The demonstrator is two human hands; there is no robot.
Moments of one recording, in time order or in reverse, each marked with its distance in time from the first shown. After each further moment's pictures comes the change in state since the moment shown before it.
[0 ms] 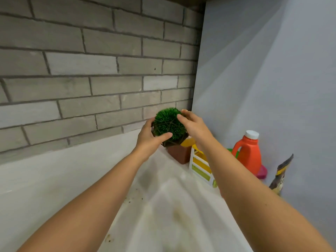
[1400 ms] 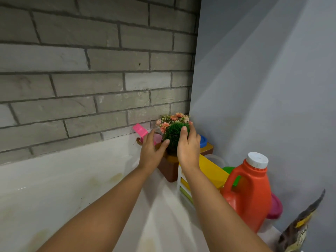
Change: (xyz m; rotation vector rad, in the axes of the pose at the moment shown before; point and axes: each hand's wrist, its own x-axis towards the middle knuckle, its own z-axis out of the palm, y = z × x) left_hand 0.080 -0.072 0.112 0.246 0.143 0.071; right_hand 0.079 0.081 -0.016 0.004 0.261 -0.086
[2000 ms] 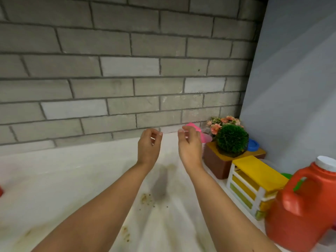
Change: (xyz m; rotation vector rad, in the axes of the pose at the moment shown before) left_hand -0.057 -0.007 -0.175 0.049 0.398 -0.023; right_hand -0.103 -0.064 0.091 0.074 -0.242 -0.175
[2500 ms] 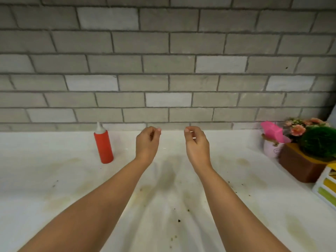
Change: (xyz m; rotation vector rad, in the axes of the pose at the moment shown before) left_hand -0.017 -0.056 -0.278 0.121 0.152 -0.173; right_hand -0.143 -0.102 0.169 0.148 -0.263 0.006
